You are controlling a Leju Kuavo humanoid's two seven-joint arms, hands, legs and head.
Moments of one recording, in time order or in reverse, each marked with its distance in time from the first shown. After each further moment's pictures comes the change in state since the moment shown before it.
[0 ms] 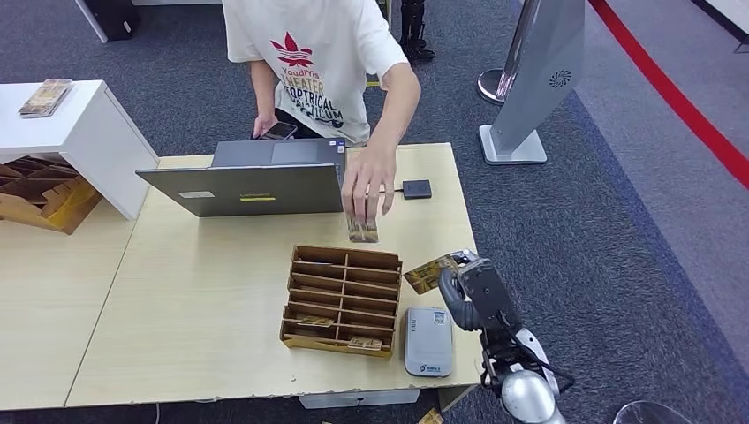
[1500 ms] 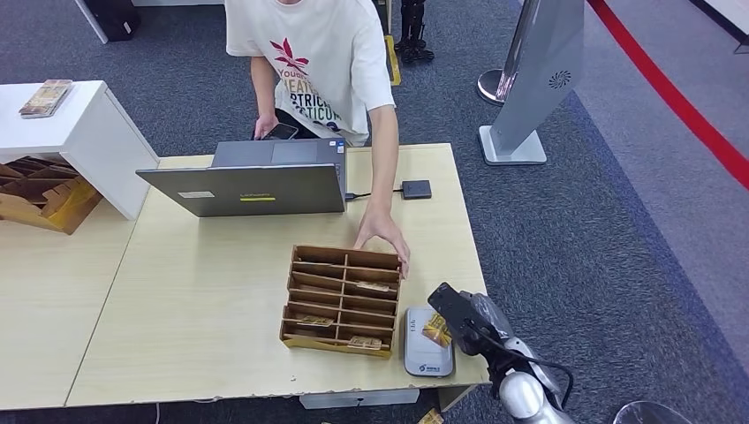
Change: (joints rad) left arm -0.003 -0.006 0.062 0.000 -0.070 -0.015 -0.006; right arm -0.054 -0.071 0.007 0.256 0.232 0.163 0.213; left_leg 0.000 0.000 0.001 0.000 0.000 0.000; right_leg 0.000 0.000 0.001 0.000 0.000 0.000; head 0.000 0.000
